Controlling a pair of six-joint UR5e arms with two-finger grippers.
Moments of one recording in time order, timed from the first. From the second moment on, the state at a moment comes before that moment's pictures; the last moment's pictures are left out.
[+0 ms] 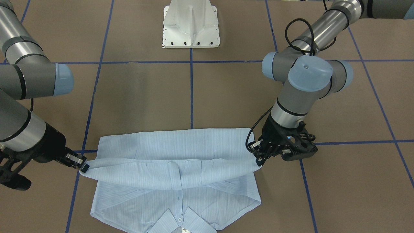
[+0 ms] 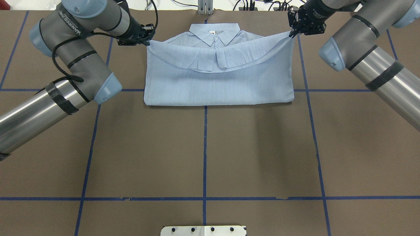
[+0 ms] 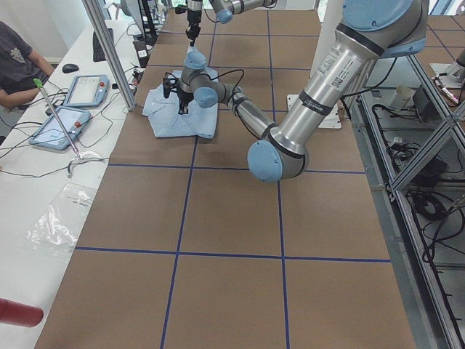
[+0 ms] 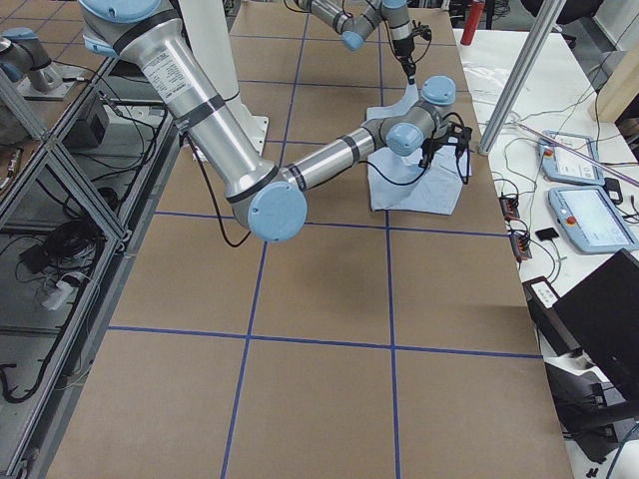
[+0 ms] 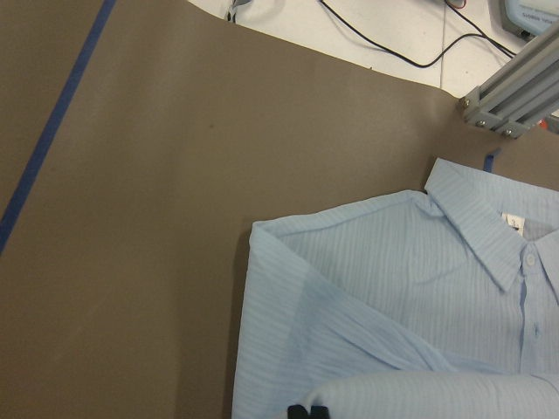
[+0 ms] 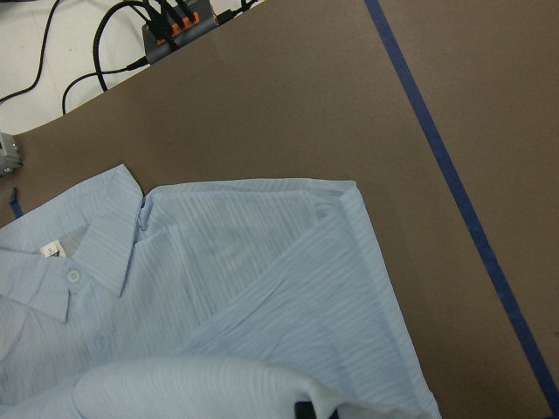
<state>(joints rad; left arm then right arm) -0.88 -2.32 -1.31 -2.09 -1.92 -1.29 1.07 -0.87 1.31 -1.26 2.26 1.26</state>
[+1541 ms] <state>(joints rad) -0.90 -2.39 -1.02 -2.32 -1.92 -1.30 1.04 -0.73 1.00 -1.12 2.14 1.21</state>
